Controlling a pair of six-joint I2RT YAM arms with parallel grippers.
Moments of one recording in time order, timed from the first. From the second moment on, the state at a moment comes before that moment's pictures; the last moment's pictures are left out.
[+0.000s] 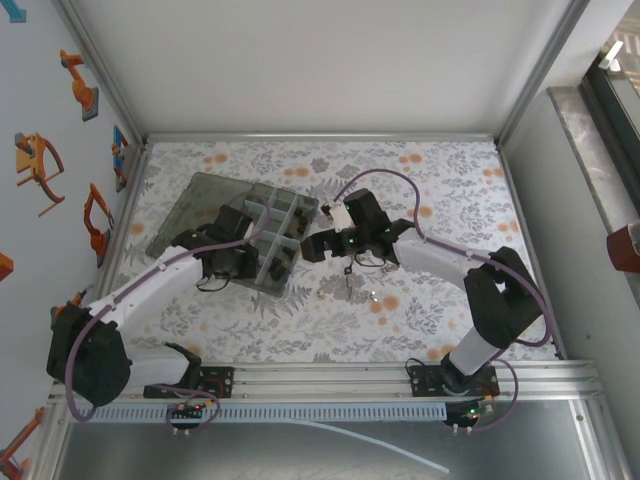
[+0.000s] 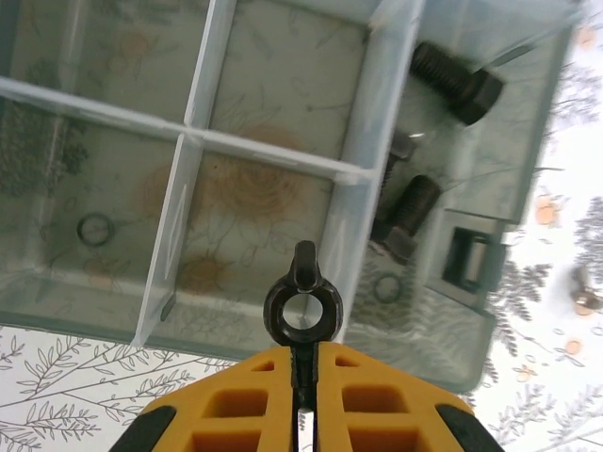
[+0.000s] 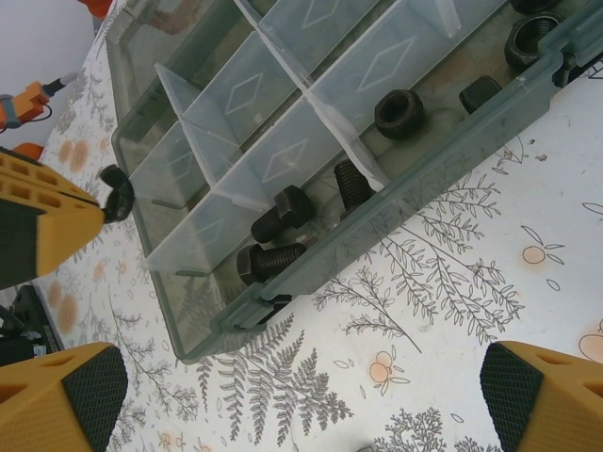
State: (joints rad) left arm -0.55 1.29 0.88 -0.78 -0.02 -0.41; right arm 0.67 1.62 1.02 -0.19 -0.49 0.36
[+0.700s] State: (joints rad) left arm -0.54 1.42 0.90 -0.76 -0.06 -0.44; right arm 0.66 1.61 1.00 -0.30 -0.34 0.37
